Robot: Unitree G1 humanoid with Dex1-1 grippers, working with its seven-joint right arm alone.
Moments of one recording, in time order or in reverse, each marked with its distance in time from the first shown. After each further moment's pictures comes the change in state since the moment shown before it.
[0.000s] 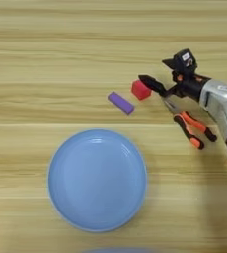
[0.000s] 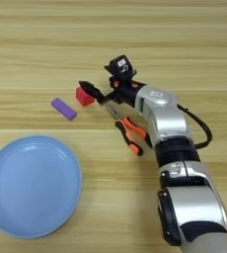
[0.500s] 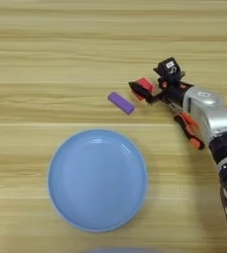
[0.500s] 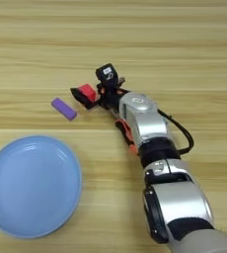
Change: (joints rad) arm -0.045 0.082 0.026 0.157 -0.053 -0.071 -0.122
